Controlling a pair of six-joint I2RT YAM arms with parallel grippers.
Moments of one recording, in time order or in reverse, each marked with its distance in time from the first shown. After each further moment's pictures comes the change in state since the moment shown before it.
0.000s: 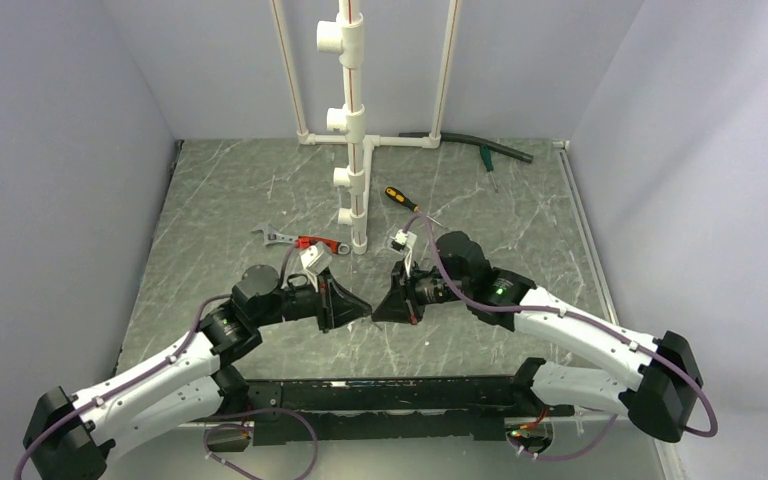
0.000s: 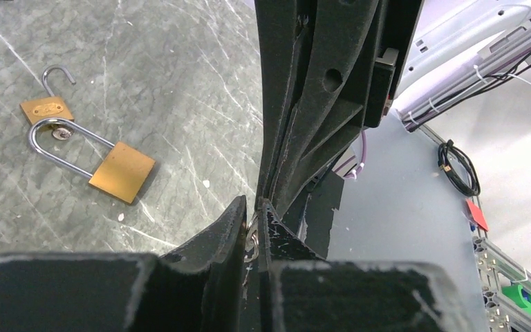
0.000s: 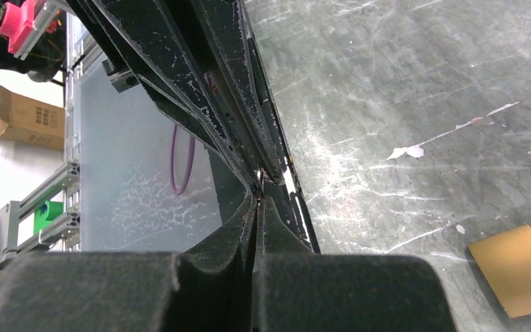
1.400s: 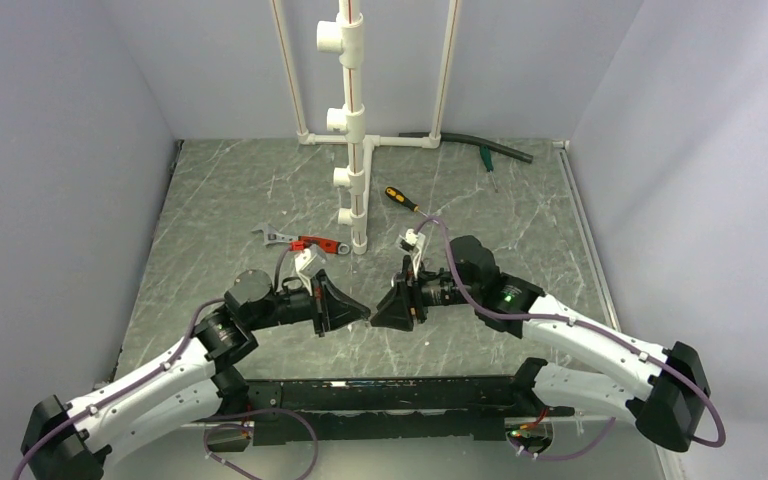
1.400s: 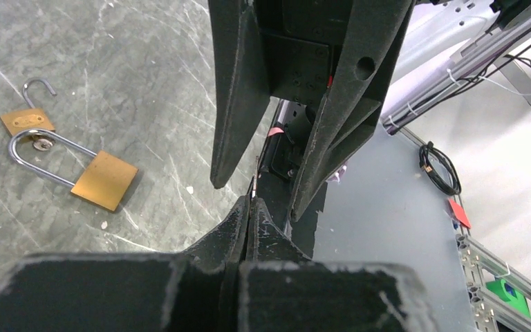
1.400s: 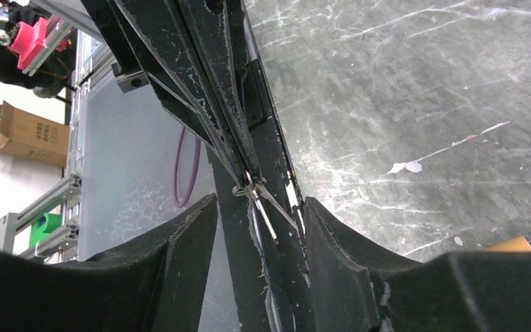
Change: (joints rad) left arm -0.003 -0.053 -0.023 0.024 0.034 -0.034; right arm -0.002 -0.069 -0.053 0.078 0.004 0.029
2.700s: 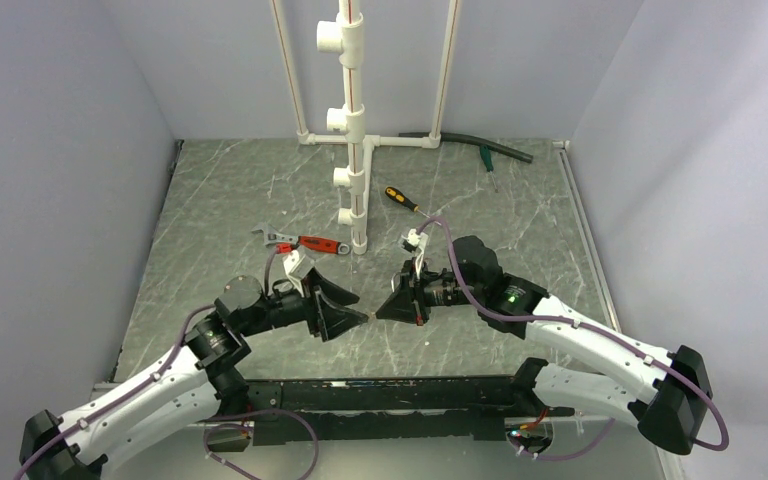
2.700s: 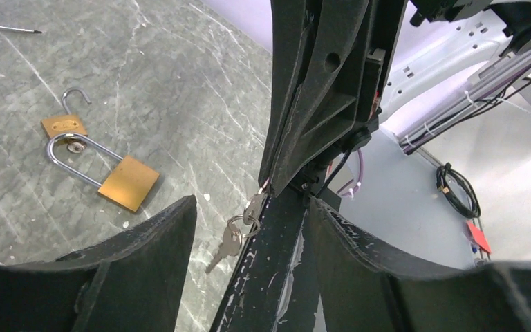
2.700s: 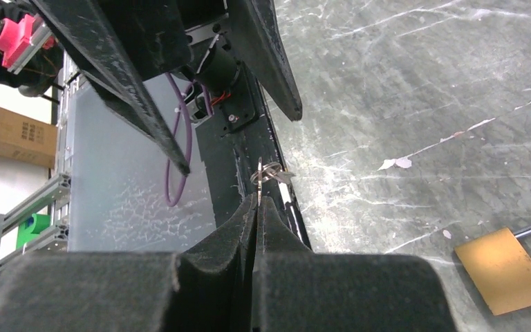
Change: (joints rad) left arm 0.002 -0.108 -0.008 -0.065 -0.103 0.007; right arm 0.000 -0.026 0.009 -0.042 0.032 -0.027
